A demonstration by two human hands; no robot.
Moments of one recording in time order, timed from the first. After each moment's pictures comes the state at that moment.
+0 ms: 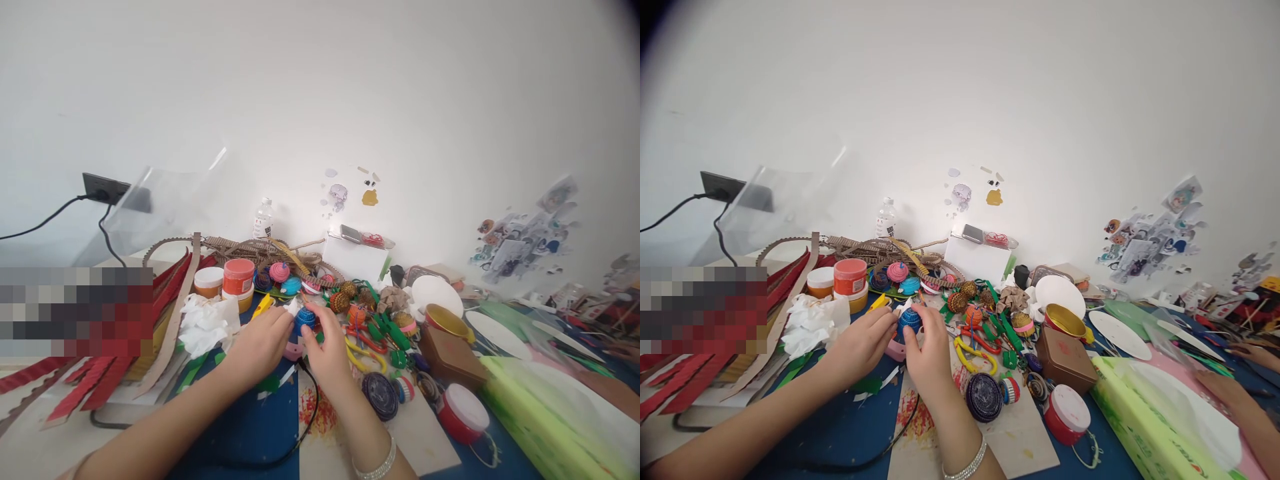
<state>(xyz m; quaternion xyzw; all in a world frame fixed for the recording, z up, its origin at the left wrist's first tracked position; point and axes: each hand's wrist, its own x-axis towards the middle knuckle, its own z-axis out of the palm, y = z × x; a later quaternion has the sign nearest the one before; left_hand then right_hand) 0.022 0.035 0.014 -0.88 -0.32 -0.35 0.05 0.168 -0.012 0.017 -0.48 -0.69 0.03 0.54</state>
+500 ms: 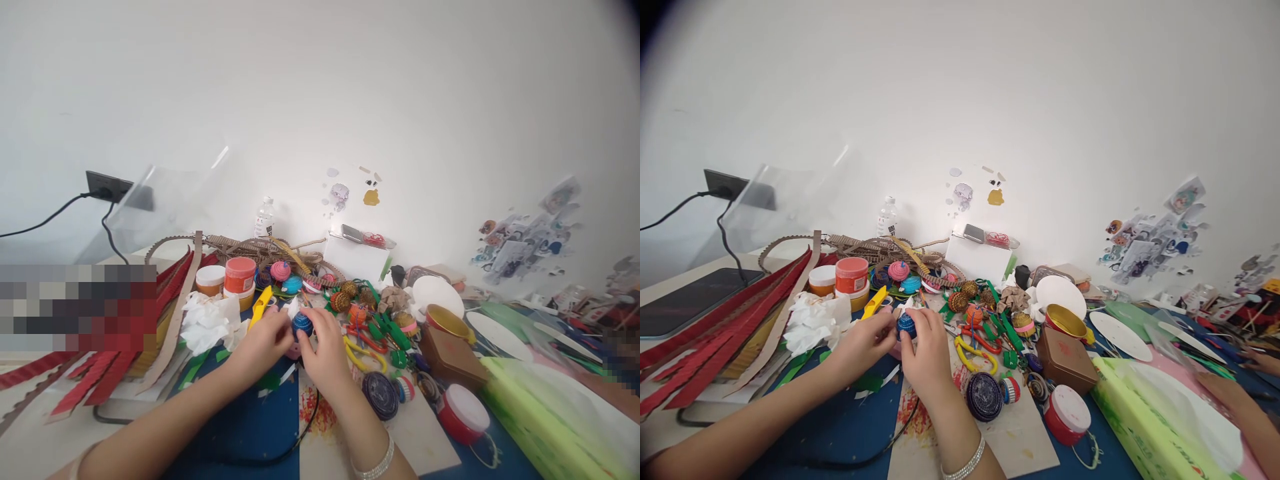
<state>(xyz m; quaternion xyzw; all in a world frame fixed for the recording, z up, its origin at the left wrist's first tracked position) 0.030 0.034 0.015 -0.83 -0.40 -0.36 -0.13 0.166 -0.015 0.019 -0.51 -0.72 -0.05 0.47</state>
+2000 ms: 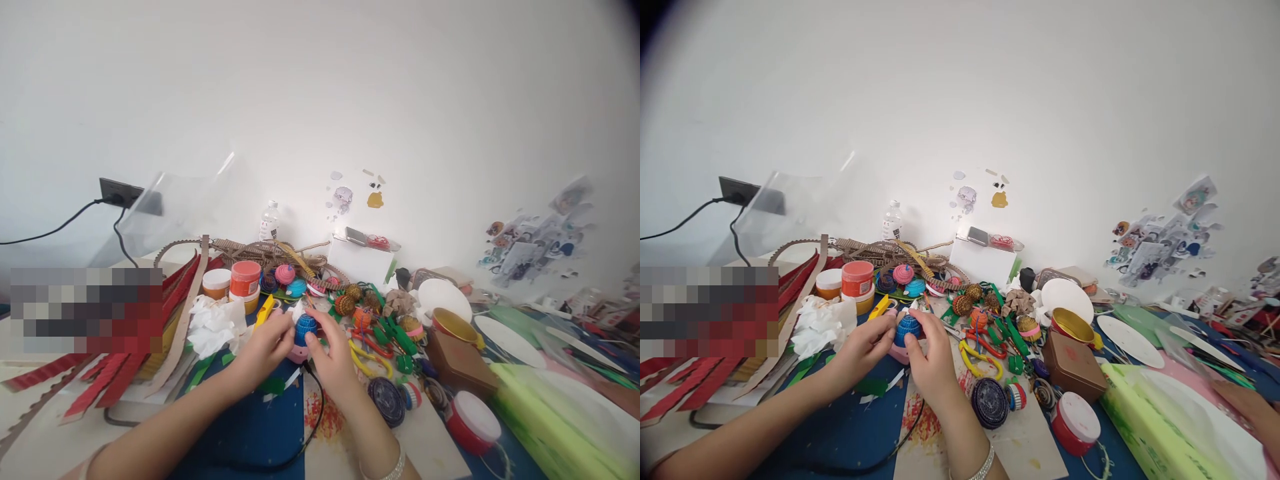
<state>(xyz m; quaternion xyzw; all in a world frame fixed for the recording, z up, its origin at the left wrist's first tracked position) 0.021 0.030 0.017 -0.82 -0.32 -0.44 -0.16 0.169 -0.017 0.020 -0.43 -0.70 0.12 0.55</state>
